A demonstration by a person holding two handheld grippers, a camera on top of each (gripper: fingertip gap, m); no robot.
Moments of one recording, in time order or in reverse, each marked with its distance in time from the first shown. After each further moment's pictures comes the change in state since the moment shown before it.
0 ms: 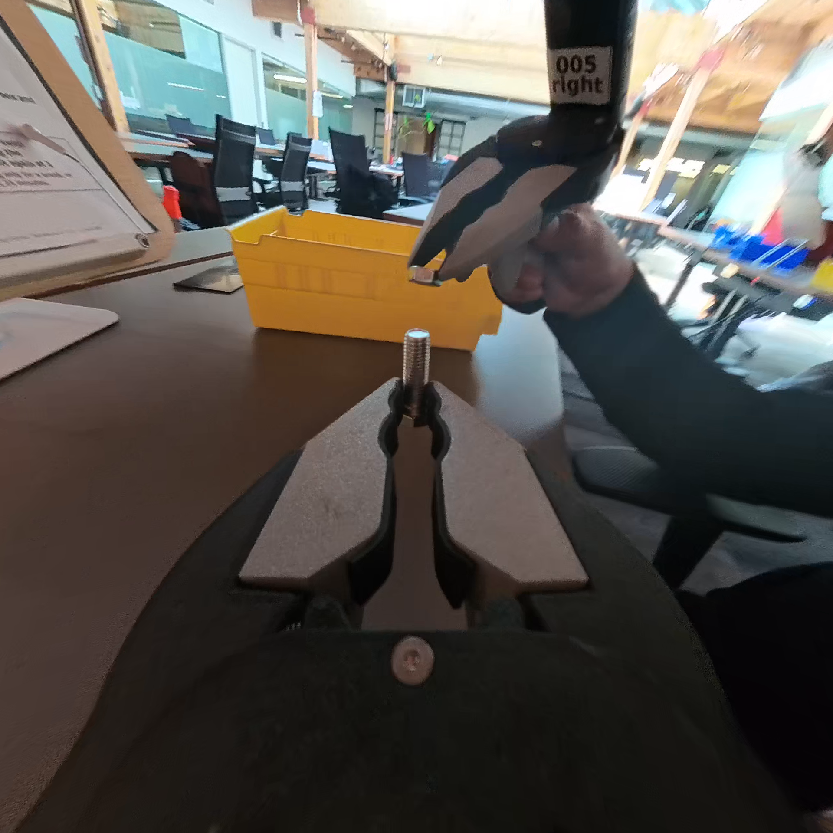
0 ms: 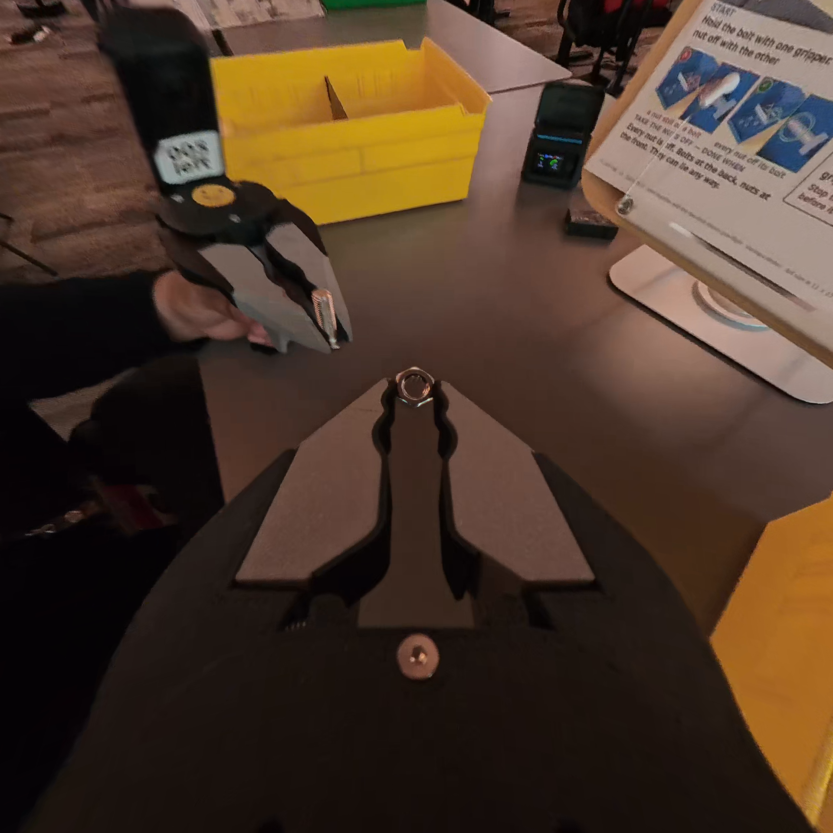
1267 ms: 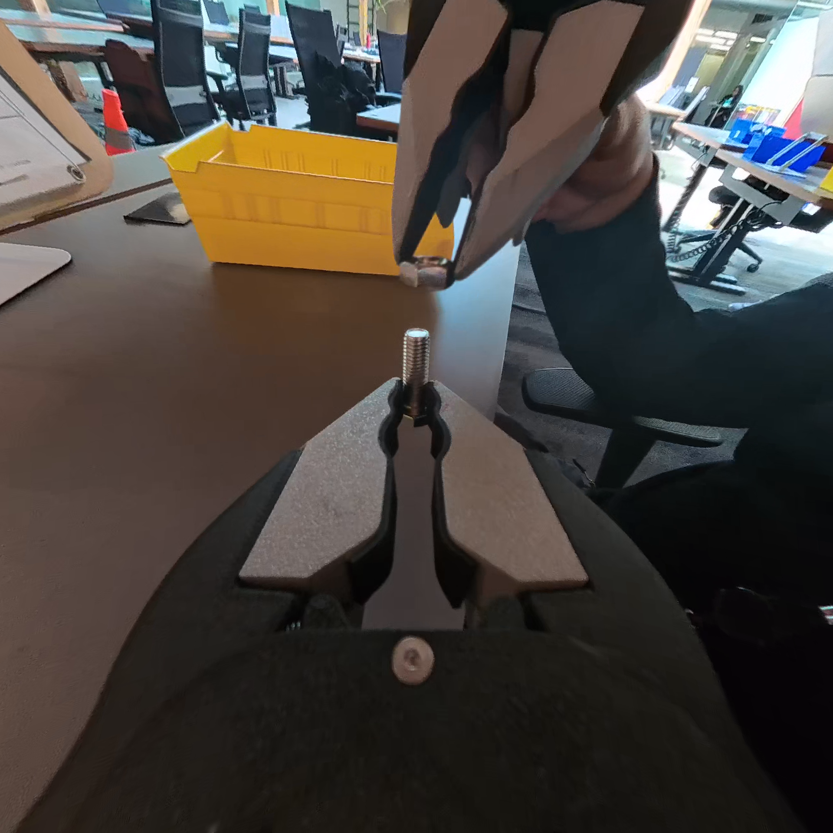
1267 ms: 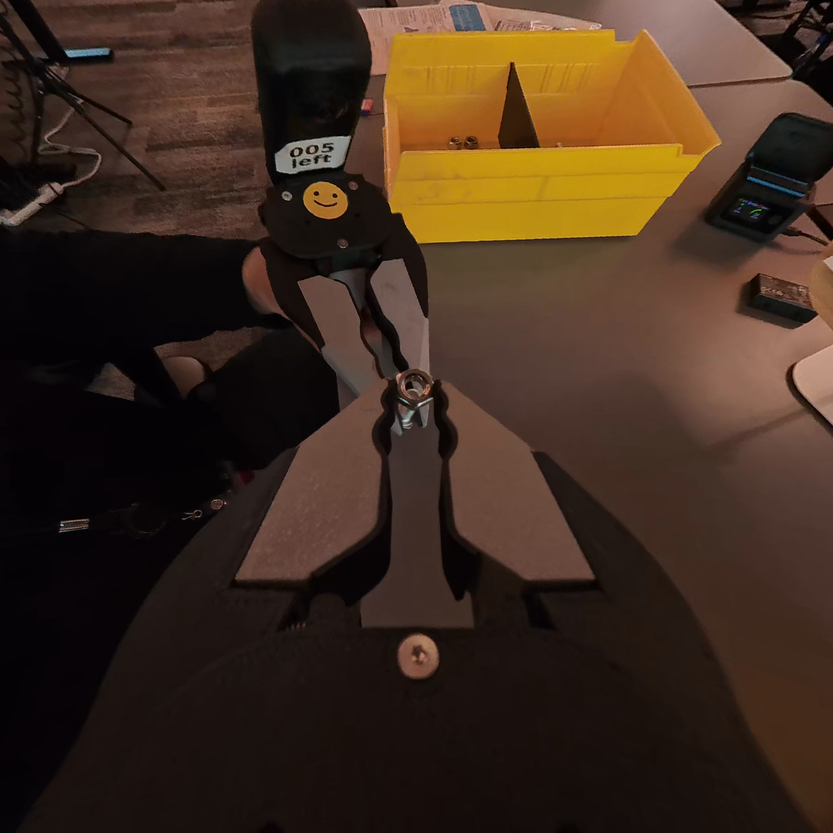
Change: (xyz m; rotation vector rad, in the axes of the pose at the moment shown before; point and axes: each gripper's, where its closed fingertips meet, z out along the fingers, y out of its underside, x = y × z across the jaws) left arm 0.047 0.011 -0.047 -0.195 0.022 0.030; right arm -0.110 -0.043 0.038 -0.119 -0.214 -0.130
